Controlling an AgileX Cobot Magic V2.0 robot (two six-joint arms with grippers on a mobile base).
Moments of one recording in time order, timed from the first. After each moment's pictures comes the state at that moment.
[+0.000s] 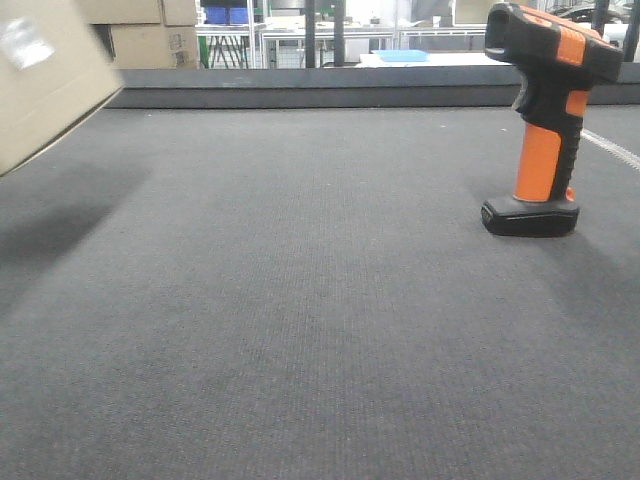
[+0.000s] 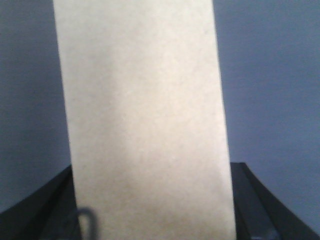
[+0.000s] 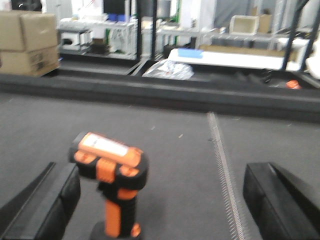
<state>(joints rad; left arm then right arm) 0.16 1.64 -1.68 -0.36 1.22 0.24 0.12 0.50 -0.48 0.11 0.10 -0.10</state>
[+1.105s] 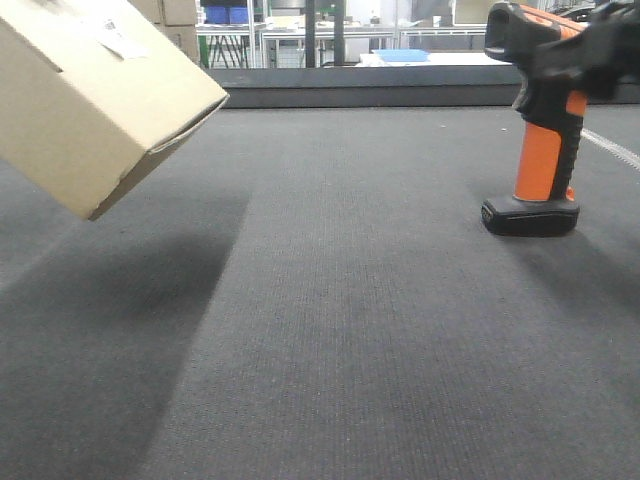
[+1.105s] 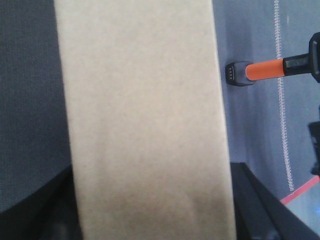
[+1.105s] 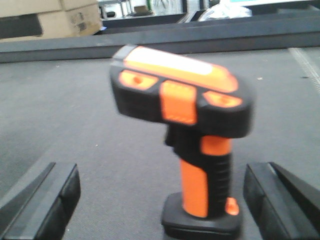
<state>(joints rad) 0.16 1.49 -1.30 -0.75 1.21 0.26 0.40 1.27 -0.33 0.26 -0.76 0.00</state>
